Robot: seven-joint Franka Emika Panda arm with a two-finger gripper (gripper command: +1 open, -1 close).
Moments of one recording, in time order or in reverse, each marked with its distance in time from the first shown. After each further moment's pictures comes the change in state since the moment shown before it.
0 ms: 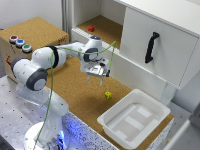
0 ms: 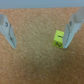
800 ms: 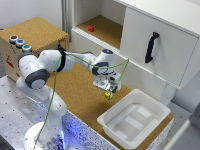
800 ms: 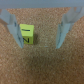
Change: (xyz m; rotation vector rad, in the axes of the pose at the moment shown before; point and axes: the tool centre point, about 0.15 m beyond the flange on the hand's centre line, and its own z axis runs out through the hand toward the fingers) arm 0.006 0.067 0.050 0.058 0.086 0.217
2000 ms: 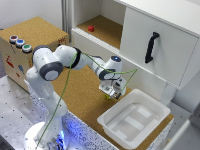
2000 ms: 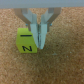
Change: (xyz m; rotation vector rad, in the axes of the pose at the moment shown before) arm 0.044 -0.015 0.041 0.070 -0.006 0.030
